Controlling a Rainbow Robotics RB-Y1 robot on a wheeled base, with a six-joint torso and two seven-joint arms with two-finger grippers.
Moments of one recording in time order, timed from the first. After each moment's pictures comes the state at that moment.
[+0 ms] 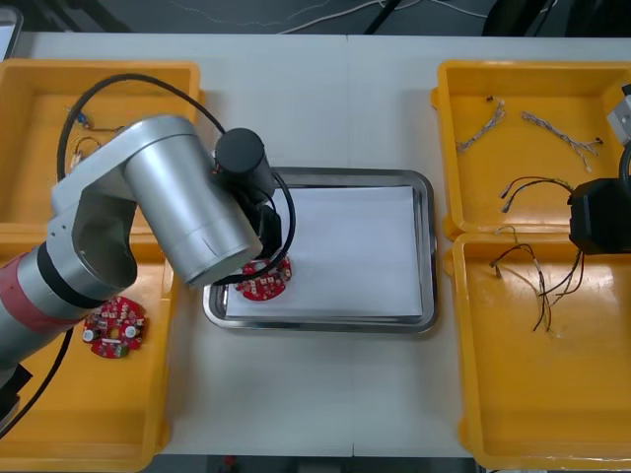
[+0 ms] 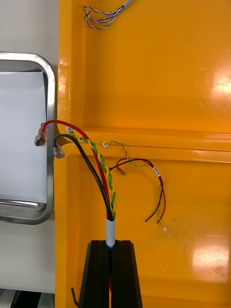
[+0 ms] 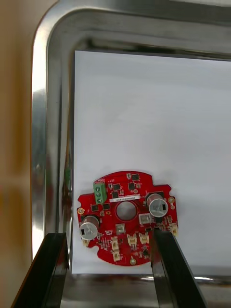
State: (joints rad) right arm -0.35 -0.91 -0.13 -2.46 -1.00 1.92 0.85; left arm -0.69 0.56 -0.66 -2.05 0.44 1.78 -0.45
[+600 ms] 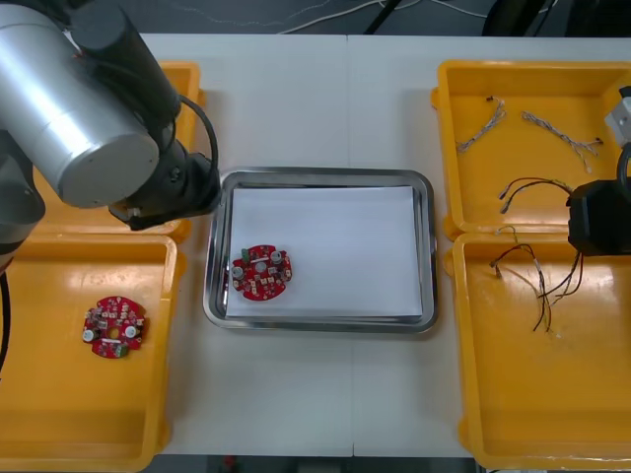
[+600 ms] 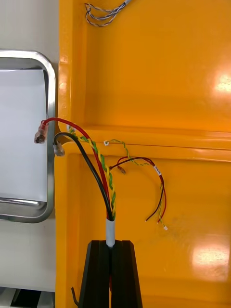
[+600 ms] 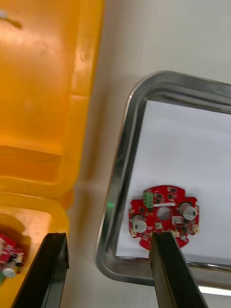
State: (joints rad) right arm -0.35 -0.91 -0.12 -2.46 -1.00 1.92 0.85; left arm -0.69 0.67 -0.36 -2.10 0.64 1.91 -0.55
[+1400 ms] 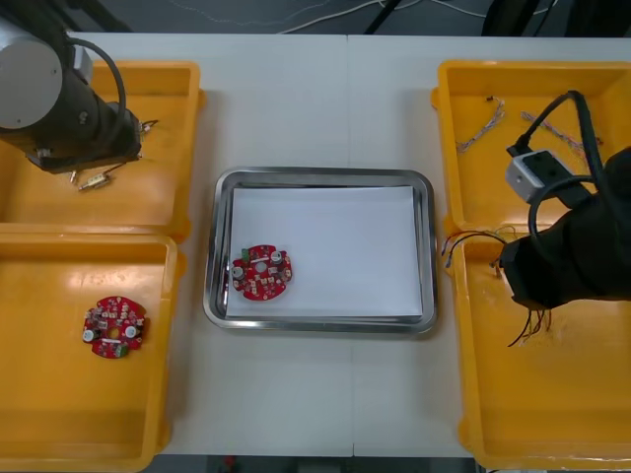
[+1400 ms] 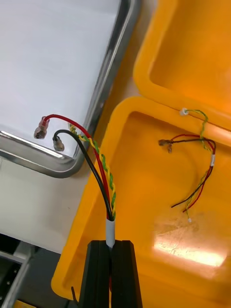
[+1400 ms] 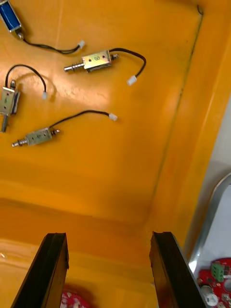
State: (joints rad) right arm -0.47 -0.93 0.19 -2.49 -1.02 1.92 0.93; left arm -0.67 0.72 -0.11 -1.87 0.58 1.80 -0.88
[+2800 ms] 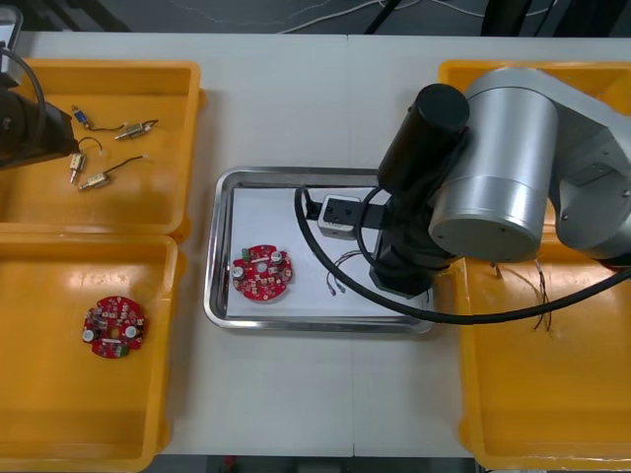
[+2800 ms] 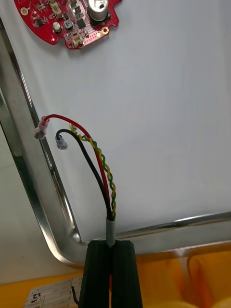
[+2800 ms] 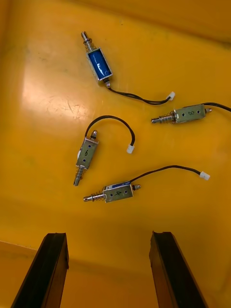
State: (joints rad) right arm -0.90 -0.72 0.78 -2.07 -0.88 1.69 1.63; left arm -0.57 0.73 0.11 -1.65 0.56 1.55 -1.16
